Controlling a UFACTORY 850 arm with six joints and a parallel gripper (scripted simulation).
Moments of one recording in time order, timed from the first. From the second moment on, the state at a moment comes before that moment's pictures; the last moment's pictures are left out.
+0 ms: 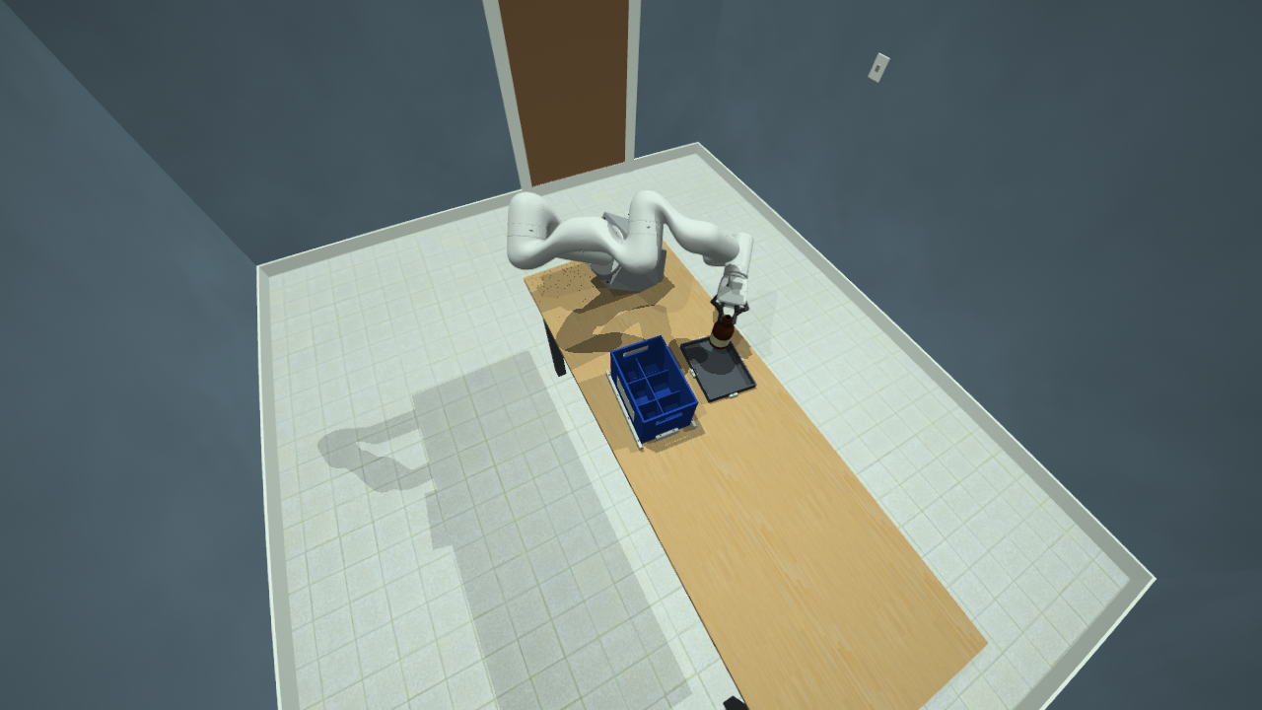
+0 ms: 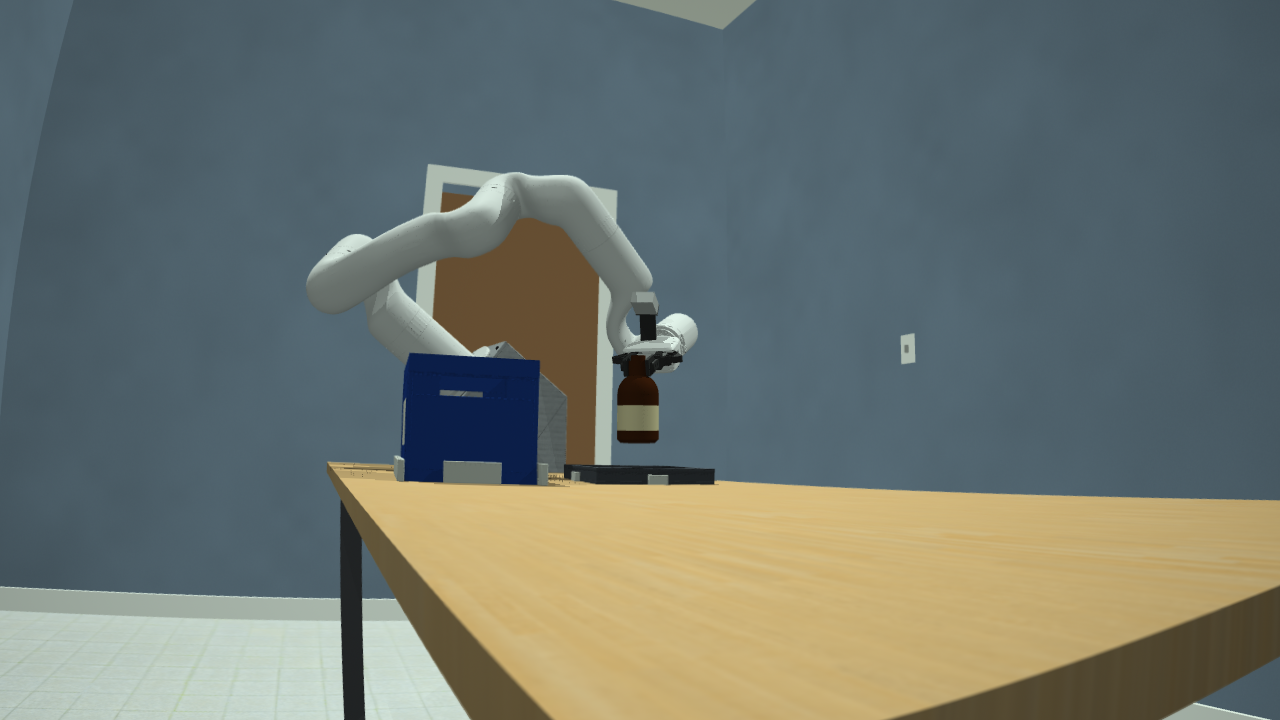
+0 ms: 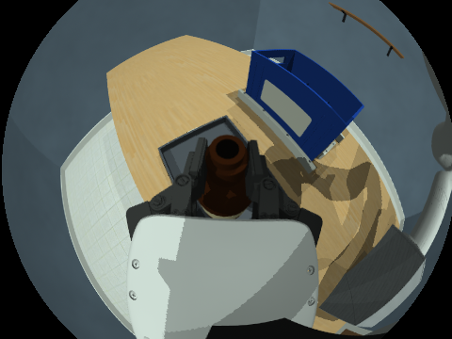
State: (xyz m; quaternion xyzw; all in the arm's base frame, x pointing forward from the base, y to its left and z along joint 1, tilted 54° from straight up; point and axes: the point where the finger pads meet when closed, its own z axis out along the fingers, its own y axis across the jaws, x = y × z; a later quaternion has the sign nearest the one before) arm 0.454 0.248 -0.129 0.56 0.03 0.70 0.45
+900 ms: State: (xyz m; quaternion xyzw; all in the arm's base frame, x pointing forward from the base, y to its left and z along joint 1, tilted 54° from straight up) arm 0.474 0.249 -0.121 0.56 0.03 0.70 0.45
